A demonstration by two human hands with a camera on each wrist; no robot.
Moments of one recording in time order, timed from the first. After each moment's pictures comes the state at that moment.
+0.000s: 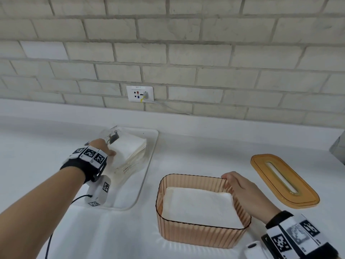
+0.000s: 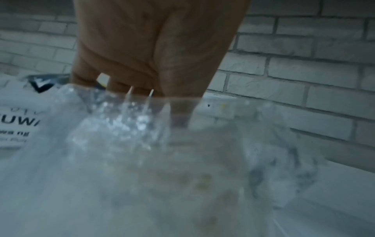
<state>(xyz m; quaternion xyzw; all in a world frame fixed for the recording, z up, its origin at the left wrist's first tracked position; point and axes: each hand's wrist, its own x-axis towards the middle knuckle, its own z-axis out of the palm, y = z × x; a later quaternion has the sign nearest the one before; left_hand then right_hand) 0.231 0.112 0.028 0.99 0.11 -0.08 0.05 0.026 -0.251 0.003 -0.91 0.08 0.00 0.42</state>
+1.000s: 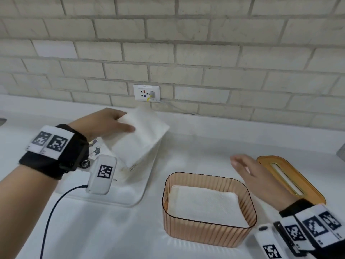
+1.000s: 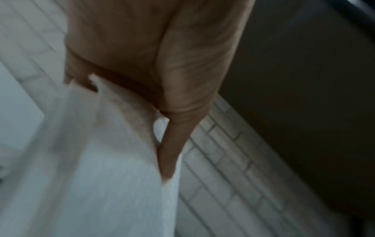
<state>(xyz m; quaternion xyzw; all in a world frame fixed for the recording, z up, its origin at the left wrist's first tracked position) 0.154 0.094 0.135 0.90 -0.09 -0.07 0.41 0.028 -0.250 0.046 -0.91 0.02 -0.05 0.40</state>
